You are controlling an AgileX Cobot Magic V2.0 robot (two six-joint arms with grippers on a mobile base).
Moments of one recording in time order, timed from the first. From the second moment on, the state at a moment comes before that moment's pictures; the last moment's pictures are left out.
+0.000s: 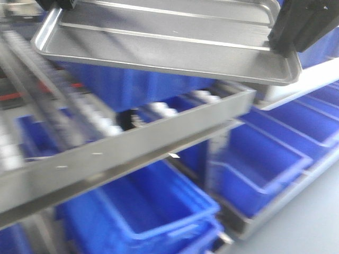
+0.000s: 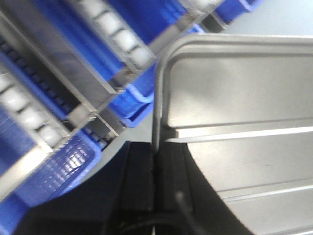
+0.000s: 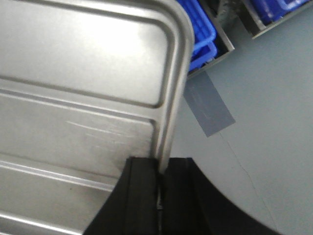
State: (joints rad) left arm -0.78 1.40 -1.39 0.31 1.06 -0.70; right arm 0.51 1.24 -1.07 -0.06 0.82 0.45
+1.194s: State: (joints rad) left arm -0.78 1.40 -1.39 0.31 1.06 -0.70; right arm 0.51 1.24 -1.07 -0.06 0.83 0.45
